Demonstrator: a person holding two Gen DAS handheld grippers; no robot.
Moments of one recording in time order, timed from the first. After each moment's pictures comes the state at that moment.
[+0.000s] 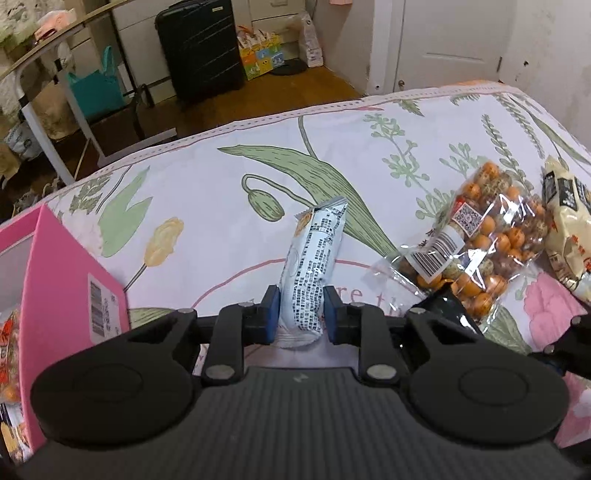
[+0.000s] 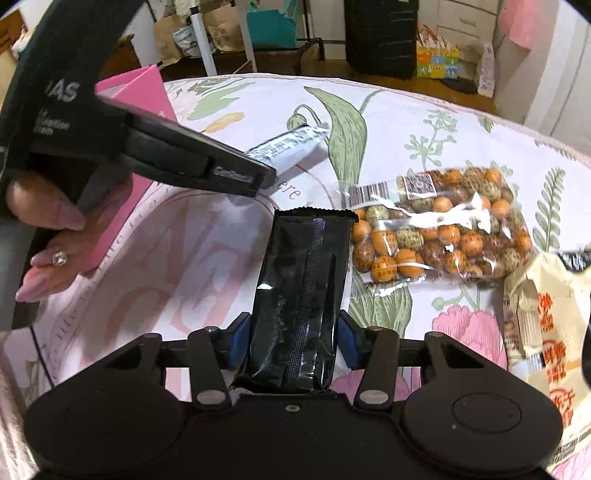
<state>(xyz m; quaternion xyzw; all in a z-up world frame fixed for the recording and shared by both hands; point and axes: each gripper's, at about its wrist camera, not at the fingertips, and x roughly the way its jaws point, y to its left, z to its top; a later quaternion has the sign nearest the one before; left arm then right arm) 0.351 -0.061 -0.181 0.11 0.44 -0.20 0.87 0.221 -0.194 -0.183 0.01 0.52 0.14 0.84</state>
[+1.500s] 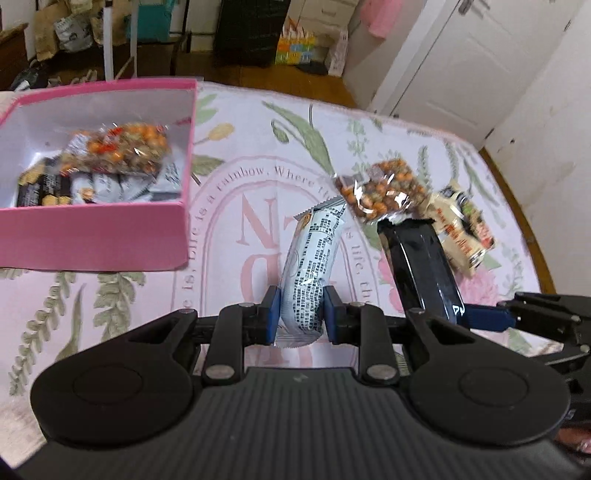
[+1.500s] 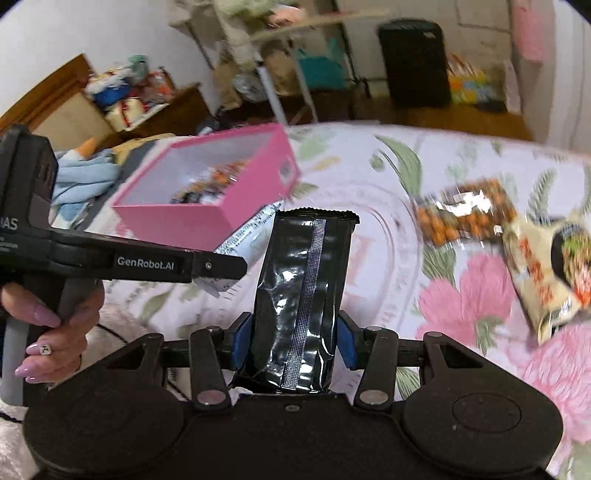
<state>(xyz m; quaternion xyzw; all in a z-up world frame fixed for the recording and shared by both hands) 0.155 0.053 -0.080 -0.08 0.47 -0.19 0.86 0.079 -0.178 -0.059 0.06 0.45 0.23 0.86</state>
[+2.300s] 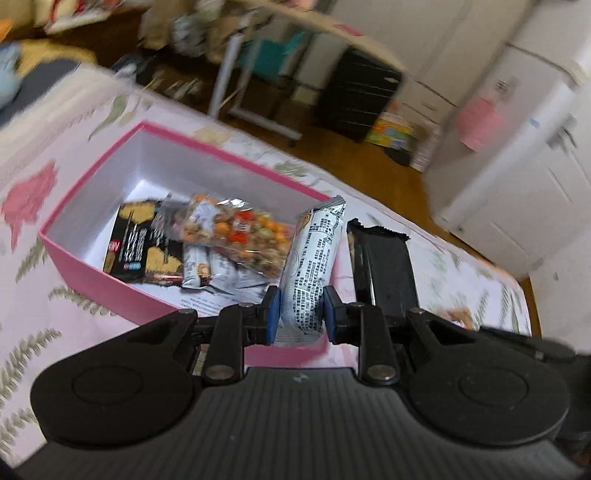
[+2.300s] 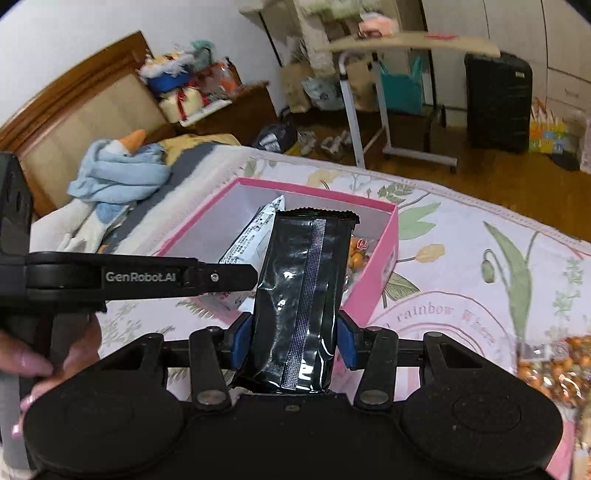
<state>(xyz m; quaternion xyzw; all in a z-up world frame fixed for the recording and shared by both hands) 0.231 0.170 -0.050 -0.23 0.42 -0.03 0.88 0.224 -0.041 -0.041 0.02 0.45 0.31 0.84</state>
